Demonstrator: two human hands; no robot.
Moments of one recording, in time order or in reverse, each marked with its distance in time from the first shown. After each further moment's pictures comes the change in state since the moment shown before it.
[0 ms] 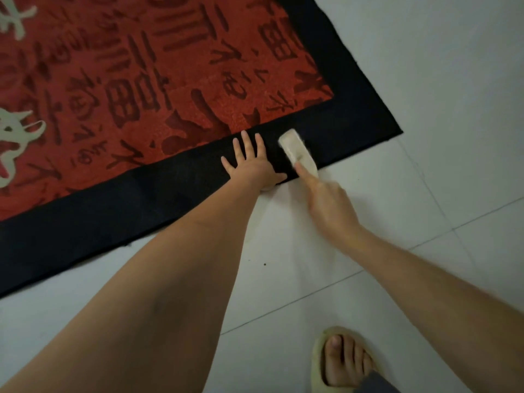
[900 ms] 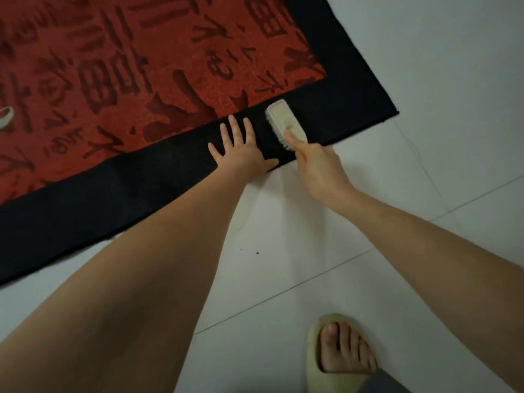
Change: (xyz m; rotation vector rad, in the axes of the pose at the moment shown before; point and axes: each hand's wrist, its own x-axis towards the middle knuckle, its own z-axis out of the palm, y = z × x) left_hand 0.003 -0.003 0.005 0.002 0.053 0.026; right_hand 0.028 -0.002 -0.008 0.148 0.033 -0.018
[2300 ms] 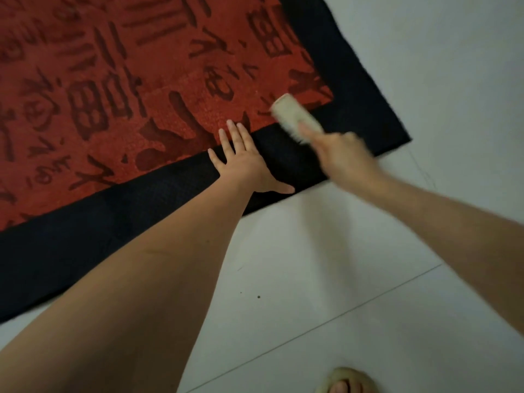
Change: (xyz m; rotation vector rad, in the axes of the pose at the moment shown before) left_hand 0.027 0.014 -0.032 0.041 -0.056 -0.046; right_hand 0.083 0.020 -0.036 -0.391 0.014 -0.117
